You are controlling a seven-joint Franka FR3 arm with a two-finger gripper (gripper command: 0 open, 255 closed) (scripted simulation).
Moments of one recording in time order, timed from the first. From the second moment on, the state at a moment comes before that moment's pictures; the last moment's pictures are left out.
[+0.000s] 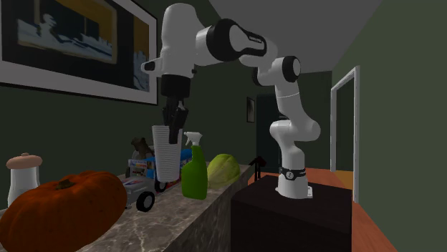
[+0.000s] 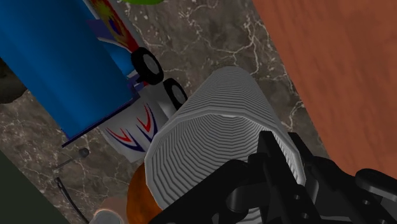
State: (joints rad) arm -0.15 0.37 -0.03 -1.42 -0.08 1.83 0.17
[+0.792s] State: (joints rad) arm -0.15 0.38 -0.03 -1.24 -0.08 1.66 0.16
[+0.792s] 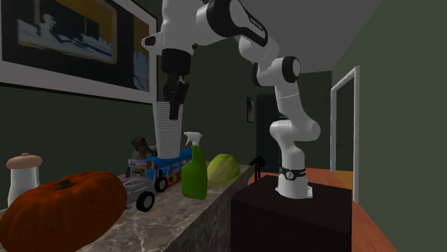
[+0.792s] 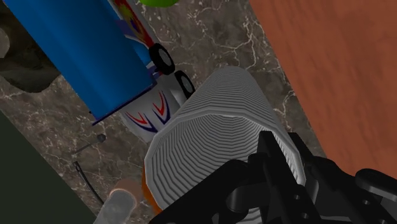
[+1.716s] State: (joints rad) arm -0.20 0.27 -0.06 -1.29 -0.07 1.60 0.07
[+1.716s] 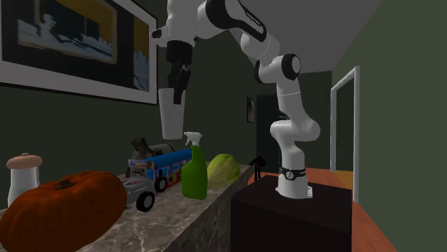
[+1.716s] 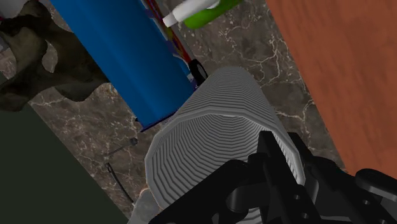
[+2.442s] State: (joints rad) arm -0.31 0.00 -0.14 -1.66 -0.08 1.71 -0.12
